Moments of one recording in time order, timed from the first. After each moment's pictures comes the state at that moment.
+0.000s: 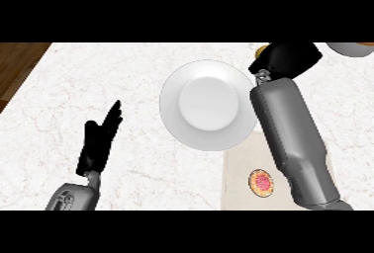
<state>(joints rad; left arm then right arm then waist) -0.14 0.14 -0.15 -1.42 -0.03 0.18 0.24 -0.93 -0.01 -0.13 -0.99 1.68 -0.12 1.24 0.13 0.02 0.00</state>
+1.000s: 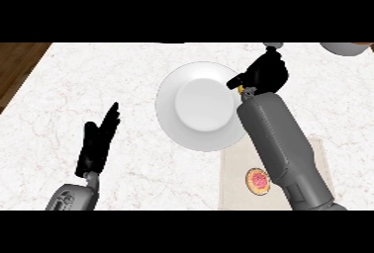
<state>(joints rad) -0.13 0.14 -0.14 -1.39 -0.03 0.19 0.22 -0.87 -0.01 0.00 -0.87 1.21 -0.43 1.15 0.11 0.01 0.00</state>
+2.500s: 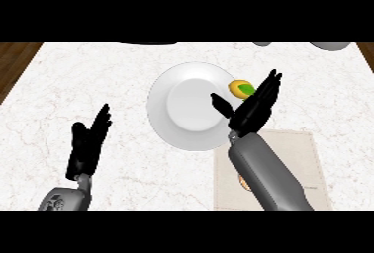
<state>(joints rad) -0.10 0.16 -0.10 -1.42 -0.02 0.19 0.24 -0.63 0.00 0.35 -0.95 1.26 -1.21 1.23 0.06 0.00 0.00</state>
